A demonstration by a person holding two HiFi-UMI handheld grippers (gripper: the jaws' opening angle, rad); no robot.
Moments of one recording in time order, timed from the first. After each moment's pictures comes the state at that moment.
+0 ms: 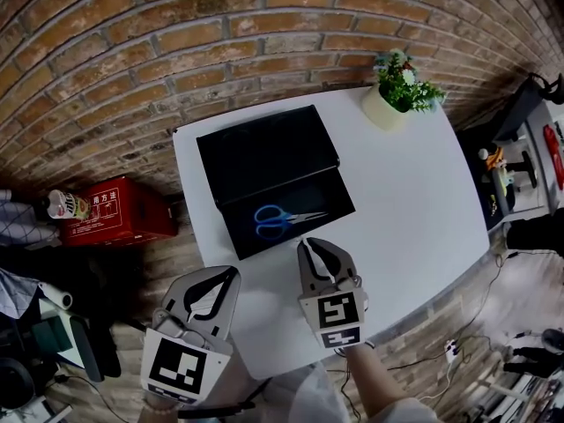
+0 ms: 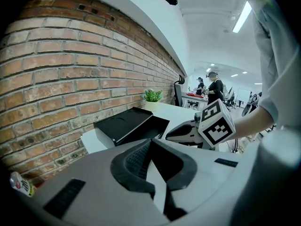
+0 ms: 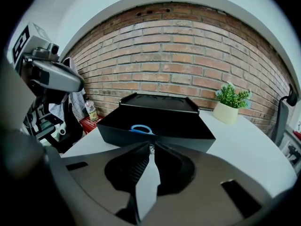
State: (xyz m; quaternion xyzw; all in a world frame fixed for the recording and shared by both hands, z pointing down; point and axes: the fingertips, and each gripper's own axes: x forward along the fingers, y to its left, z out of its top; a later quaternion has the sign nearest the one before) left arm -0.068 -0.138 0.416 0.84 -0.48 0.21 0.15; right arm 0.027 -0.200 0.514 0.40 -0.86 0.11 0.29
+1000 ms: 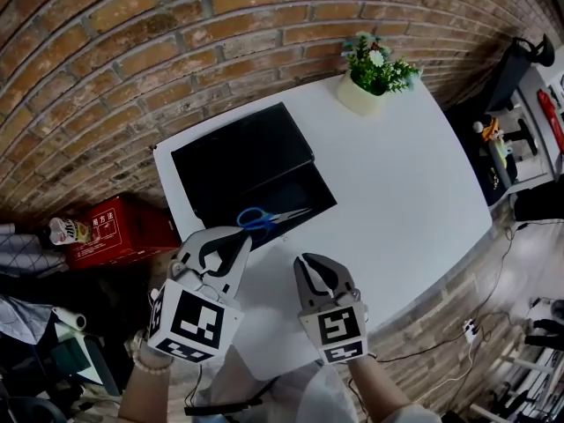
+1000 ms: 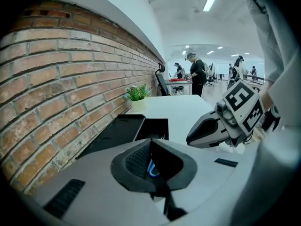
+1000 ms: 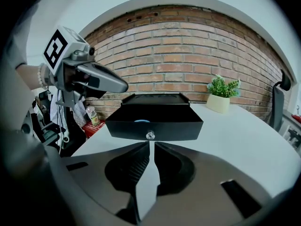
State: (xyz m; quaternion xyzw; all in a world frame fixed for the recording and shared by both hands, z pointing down) left arm -0.021 -0.202 0.435 0.86 -0.38 0.33 0.05; right arm 0.059 -0.173 0.513 0.41 -0.86 0.16 0.27
